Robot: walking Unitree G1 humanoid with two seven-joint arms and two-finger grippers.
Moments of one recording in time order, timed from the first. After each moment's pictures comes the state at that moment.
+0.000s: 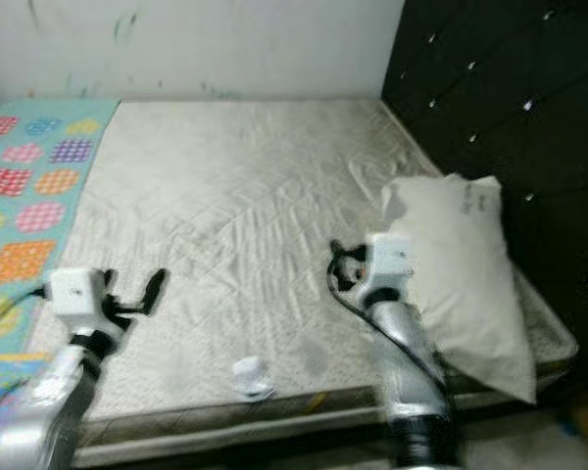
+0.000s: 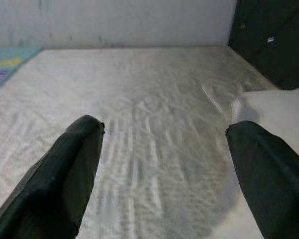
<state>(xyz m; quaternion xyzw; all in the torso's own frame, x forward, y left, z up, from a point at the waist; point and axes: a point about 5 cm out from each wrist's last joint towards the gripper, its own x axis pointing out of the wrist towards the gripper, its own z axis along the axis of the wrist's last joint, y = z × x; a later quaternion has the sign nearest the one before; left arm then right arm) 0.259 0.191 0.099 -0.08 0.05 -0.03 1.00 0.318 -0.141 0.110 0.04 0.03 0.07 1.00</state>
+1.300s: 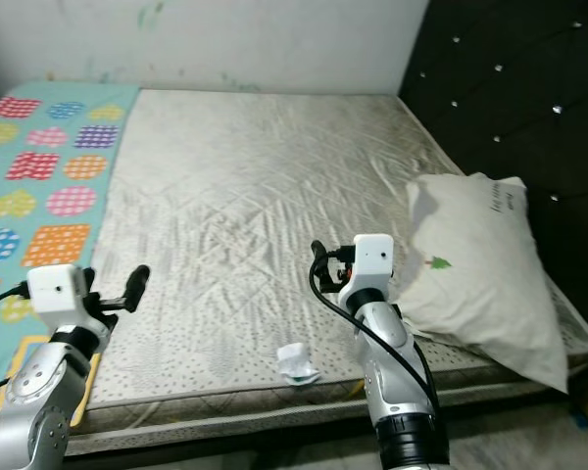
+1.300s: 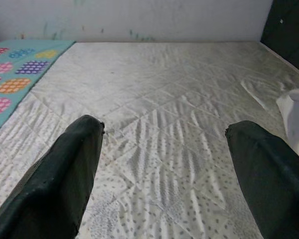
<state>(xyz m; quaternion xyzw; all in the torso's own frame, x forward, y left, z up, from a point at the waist) 0.263 0.200 0.102 -0.08 0.04 0.00 1.00 0.320 -0.139 0.110 0.04 0.03 0.07 1.00</state>
